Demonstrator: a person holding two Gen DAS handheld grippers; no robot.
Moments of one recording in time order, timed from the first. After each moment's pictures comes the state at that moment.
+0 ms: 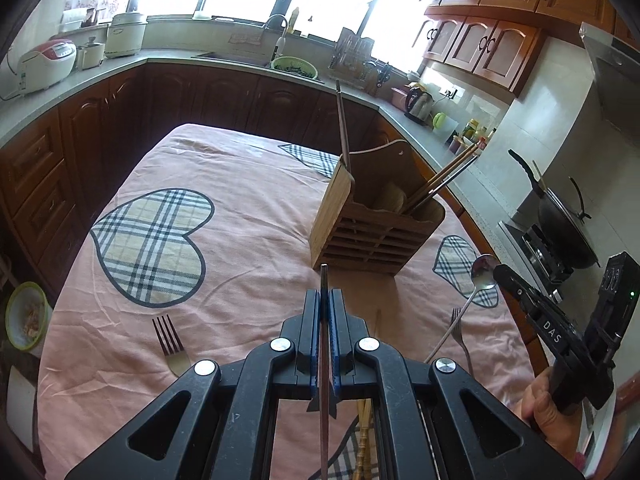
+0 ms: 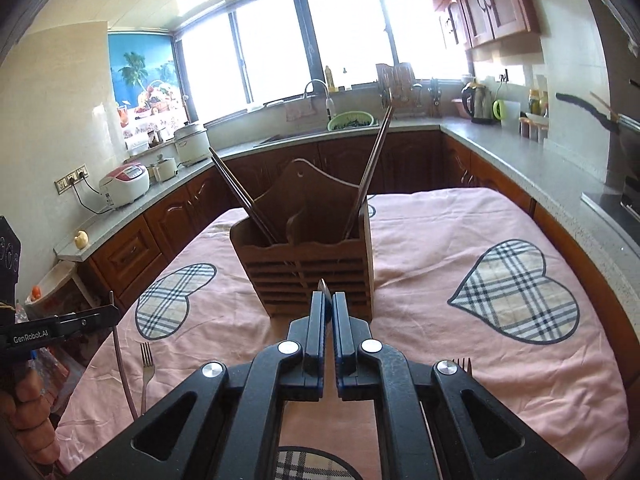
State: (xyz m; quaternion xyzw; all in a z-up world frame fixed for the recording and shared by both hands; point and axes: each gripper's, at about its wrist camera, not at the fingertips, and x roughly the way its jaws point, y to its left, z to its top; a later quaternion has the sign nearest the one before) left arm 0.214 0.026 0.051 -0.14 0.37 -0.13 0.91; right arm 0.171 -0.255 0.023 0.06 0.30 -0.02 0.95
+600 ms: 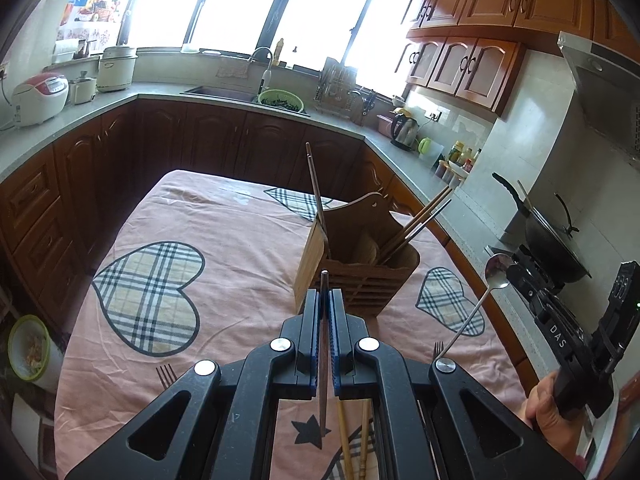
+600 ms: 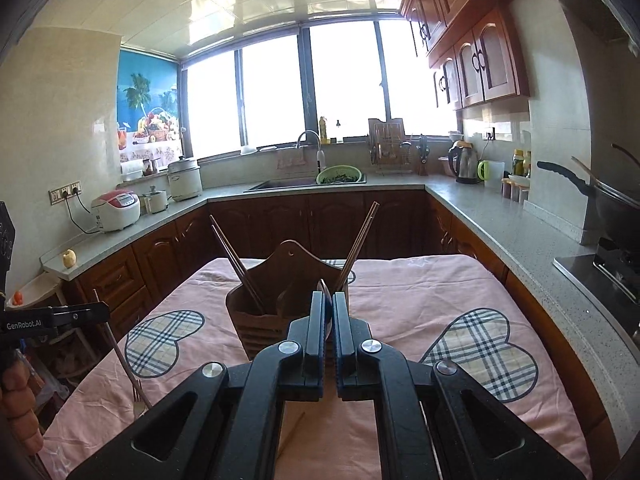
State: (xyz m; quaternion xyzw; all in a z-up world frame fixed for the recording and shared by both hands) left arm 0.212 0.024 0.093 -0.13 0.31 -0.14 0.93; right arm 0.164 -0.256 0.072 0.01 0.21 -0.05 0.98
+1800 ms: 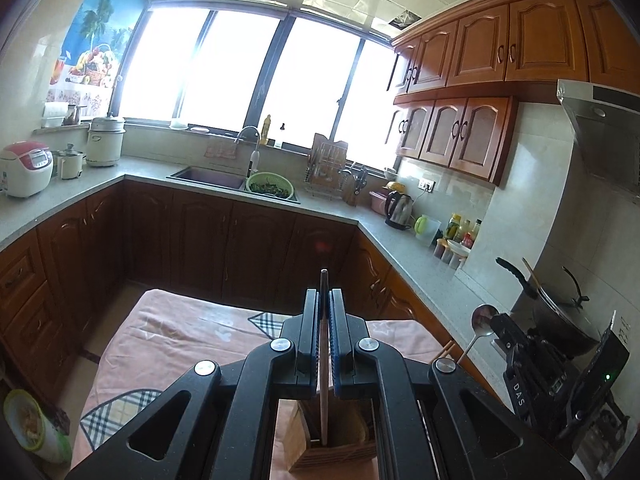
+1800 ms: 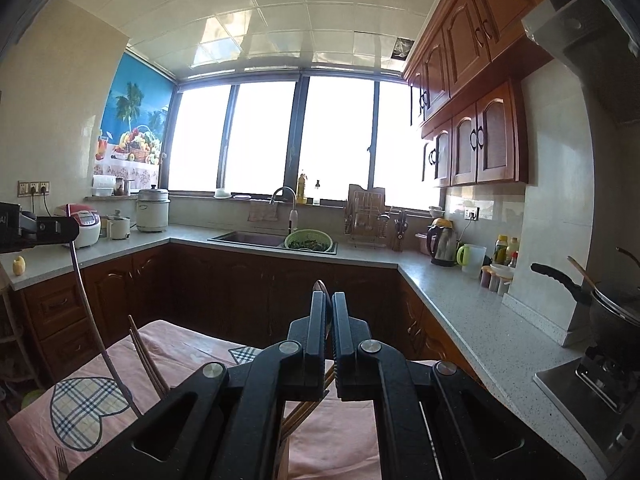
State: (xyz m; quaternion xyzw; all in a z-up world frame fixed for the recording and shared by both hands) left arm 0.338 0.009 0.128 -0.12 0.19 -0.14 0.97; right arm 0.270 -0.264 0.114 -0.08 0.11 -0.09 0.99
